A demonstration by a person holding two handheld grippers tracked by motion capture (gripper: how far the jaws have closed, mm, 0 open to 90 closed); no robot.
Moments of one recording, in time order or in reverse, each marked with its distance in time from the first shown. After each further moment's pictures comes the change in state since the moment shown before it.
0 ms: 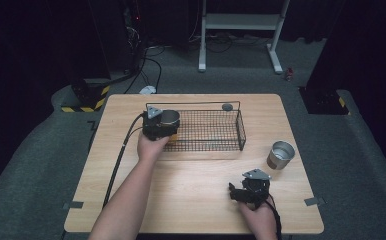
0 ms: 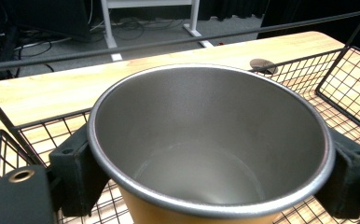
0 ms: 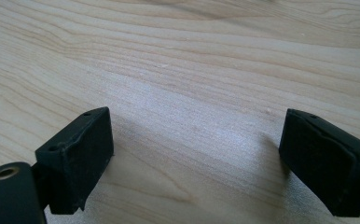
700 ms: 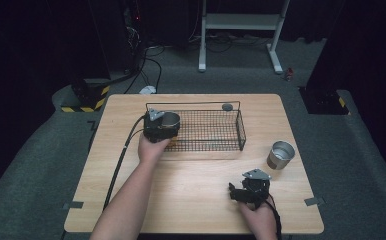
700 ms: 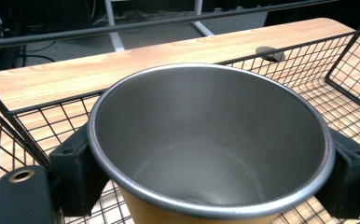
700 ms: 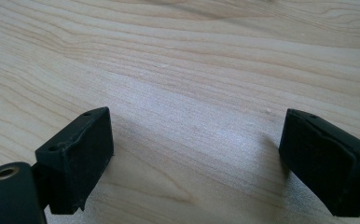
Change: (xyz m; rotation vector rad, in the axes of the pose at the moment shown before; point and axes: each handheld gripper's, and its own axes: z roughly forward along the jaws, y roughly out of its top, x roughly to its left) left arm -0.003 -0.007 0.004 0.024 0.017 0.018; right arm 0.000 0.000 0.000 0.001 0.001 0.003
